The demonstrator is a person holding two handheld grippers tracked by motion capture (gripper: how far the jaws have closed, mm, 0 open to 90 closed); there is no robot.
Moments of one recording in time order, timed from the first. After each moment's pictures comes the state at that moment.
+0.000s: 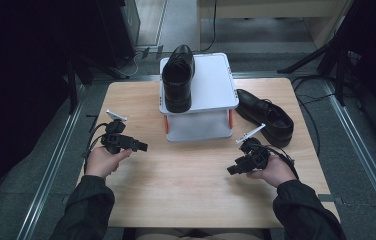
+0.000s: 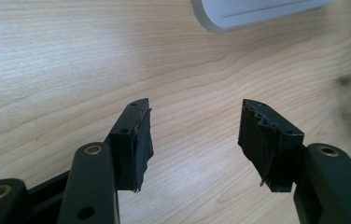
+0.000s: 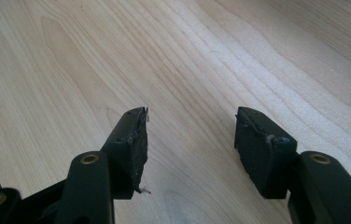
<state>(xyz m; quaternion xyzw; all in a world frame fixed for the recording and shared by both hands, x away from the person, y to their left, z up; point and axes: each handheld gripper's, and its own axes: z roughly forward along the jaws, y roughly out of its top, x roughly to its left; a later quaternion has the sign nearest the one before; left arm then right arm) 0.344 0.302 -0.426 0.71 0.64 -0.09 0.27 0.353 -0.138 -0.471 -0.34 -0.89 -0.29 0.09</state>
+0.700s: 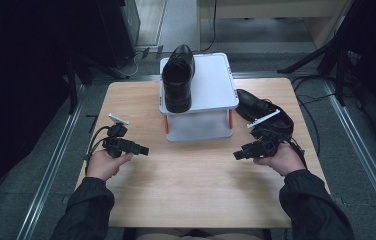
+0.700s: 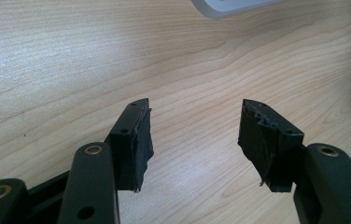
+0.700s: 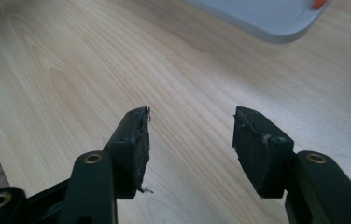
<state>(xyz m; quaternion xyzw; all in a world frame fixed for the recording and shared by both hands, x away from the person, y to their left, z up) 0.338 0.299 -0.432 0.73 0.63 -0.09 0.27 0.375 -0.161 -0.438 -0.37 -0.87 -0.32 0.08</state>
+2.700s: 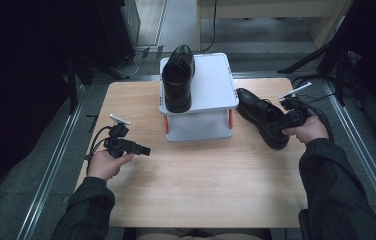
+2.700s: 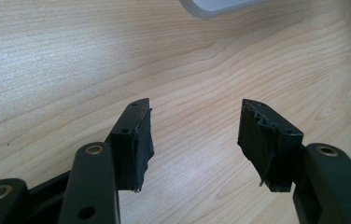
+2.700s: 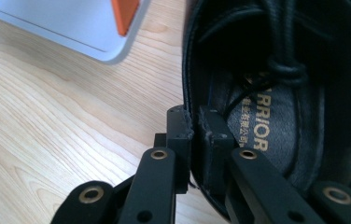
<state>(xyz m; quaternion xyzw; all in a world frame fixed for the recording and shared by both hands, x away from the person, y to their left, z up) 0.338 0.297 -0.434 0.73 0.61 -0.10 0.28 0.461 -0.240 -0.423 -0.49 -0.83 -0.26 0.06</state>
